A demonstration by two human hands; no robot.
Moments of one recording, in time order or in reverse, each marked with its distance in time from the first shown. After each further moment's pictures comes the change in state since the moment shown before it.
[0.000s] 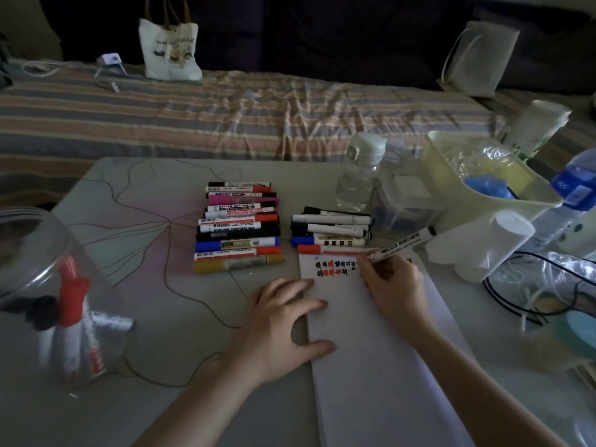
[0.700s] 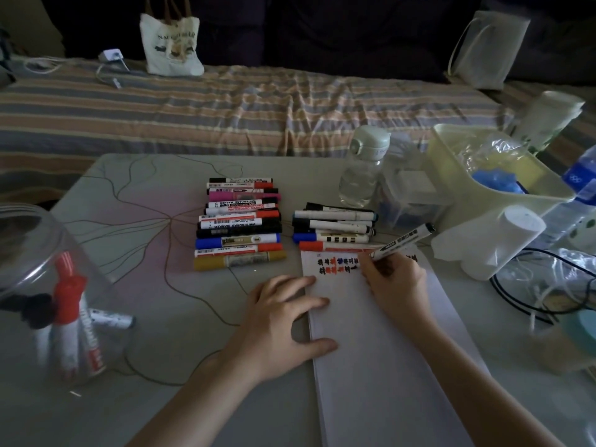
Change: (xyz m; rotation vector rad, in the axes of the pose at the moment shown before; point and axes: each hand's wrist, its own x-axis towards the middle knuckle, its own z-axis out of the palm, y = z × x) left_hand -0.001 0.002 -0.005 -0.019 -0.023 -0.007; right_hand 0.004 0.006 0.004 -0.021 0.005 -0.076
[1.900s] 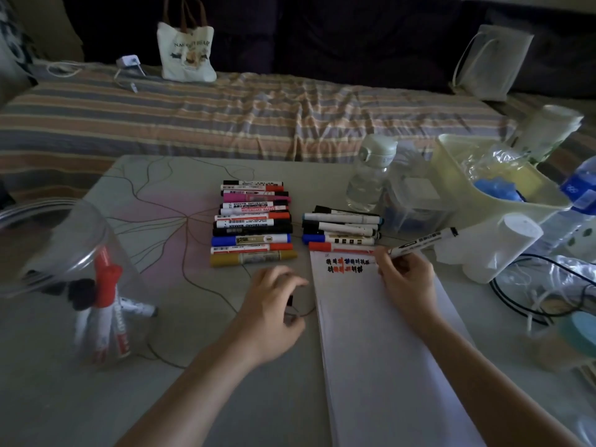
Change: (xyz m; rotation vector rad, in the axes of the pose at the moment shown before) left_hand -0.010 -0.012 -0.014 -0.068 0.134 -0.042; right_hand 0.000 -0.008 -0.005 0.168 0.045 0.131
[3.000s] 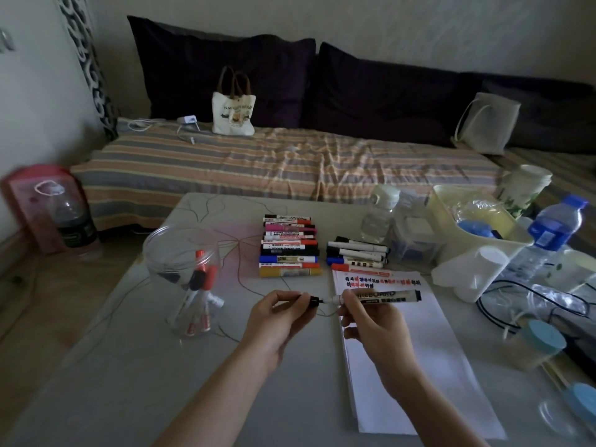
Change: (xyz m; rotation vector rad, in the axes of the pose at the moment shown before) left_hand -0.063 0.064 -0.070 -1.475 0.366 -0.725; right_hand -0.154 -0.119 -0.014 0.428 -0.329 0.146
